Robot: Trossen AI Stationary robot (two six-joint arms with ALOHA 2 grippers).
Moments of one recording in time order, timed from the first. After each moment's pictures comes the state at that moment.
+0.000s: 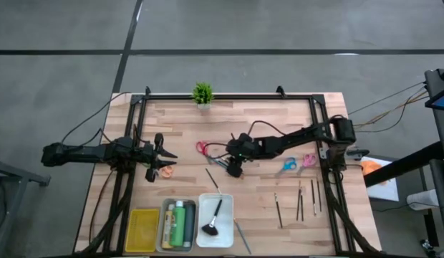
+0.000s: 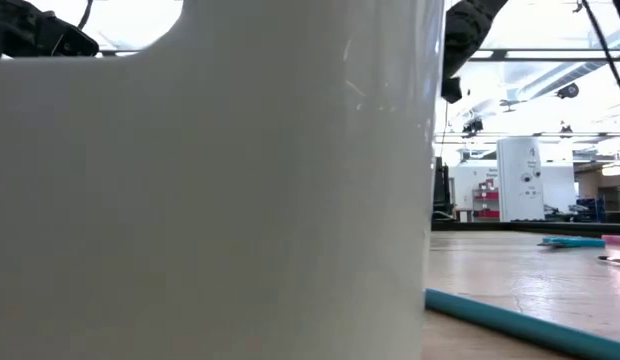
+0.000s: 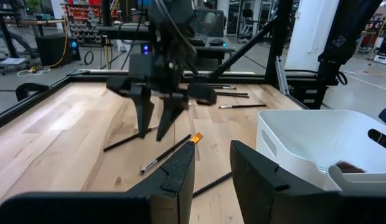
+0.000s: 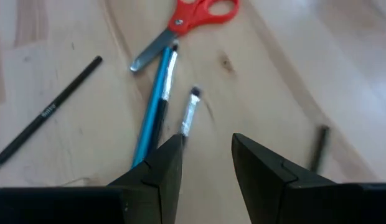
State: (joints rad) left arm 0.01 0.15 0.00 0.04 0.12 -0.03; right arm -0.01 1.88 1.06 -0.07 0.18 0.35
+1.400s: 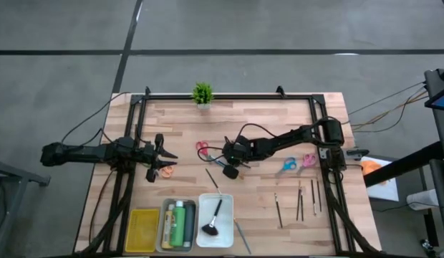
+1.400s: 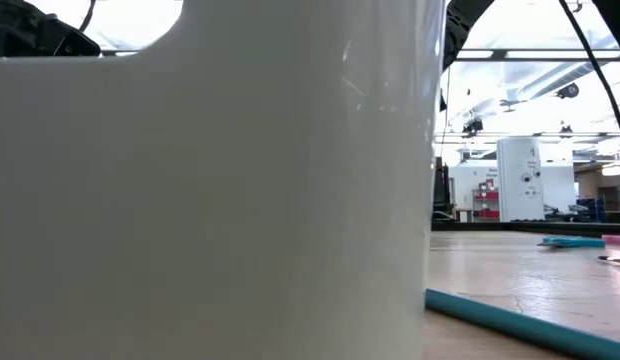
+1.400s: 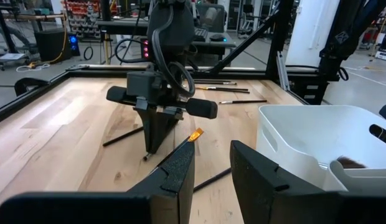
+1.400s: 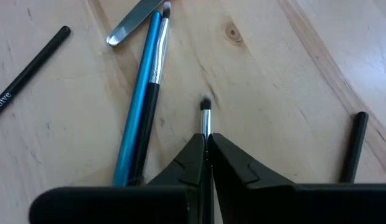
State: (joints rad) left arm 0.01 0.17 0.00 0.04 0.12 -0.03; right arm 0.00 2.01 1.16 -0.20 0.17 0.39
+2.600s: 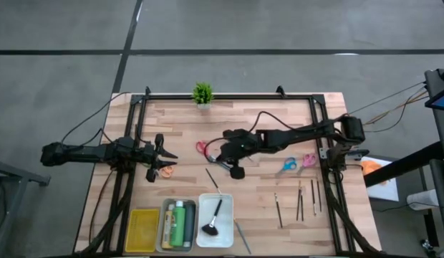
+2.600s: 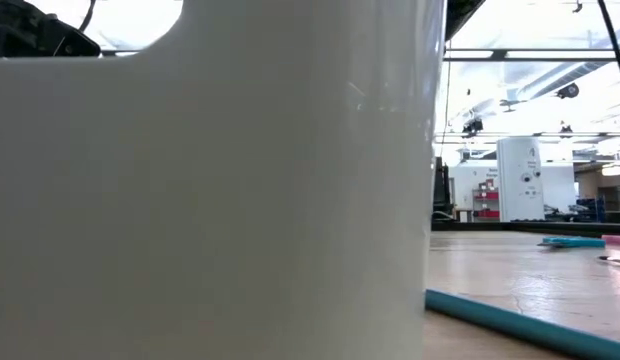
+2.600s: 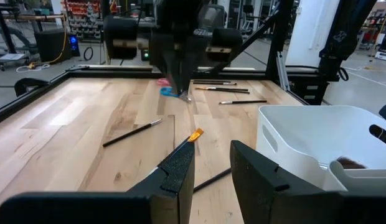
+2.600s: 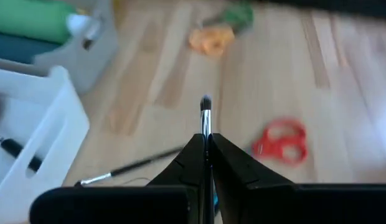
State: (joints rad) left arm 0.01 0.17 0.00 0.04 0.12 -0.03; right arm -0.02 1.77 1.16 -0.01 -0.14 -0.15
